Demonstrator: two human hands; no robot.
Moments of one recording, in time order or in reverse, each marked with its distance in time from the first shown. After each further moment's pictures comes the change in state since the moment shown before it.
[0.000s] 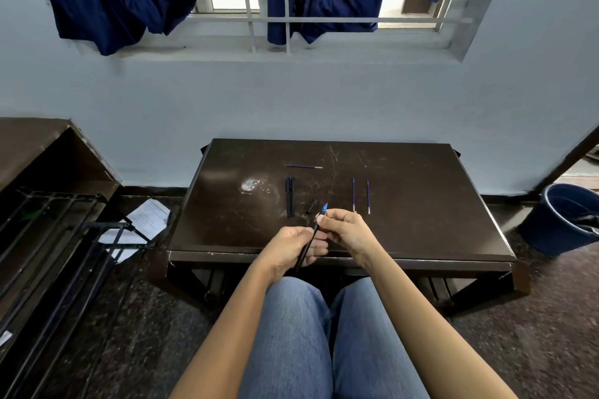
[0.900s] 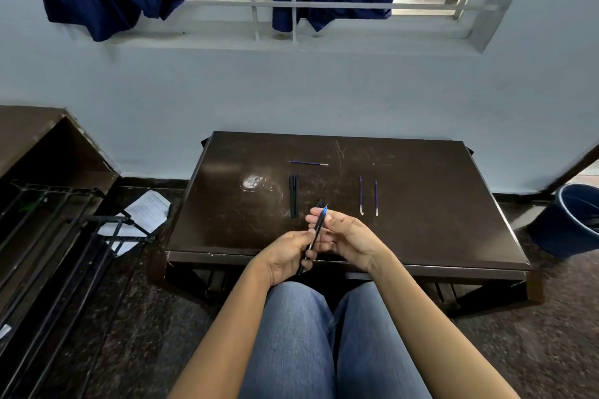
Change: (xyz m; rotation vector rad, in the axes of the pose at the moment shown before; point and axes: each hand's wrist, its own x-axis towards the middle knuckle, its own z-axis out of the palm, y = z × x) left_hand 0.029 0.003 -0.013 -0.197 -0.134 -0.150; right_hand 0.032 0.010 -0.005 0.348 -0.203 0.150
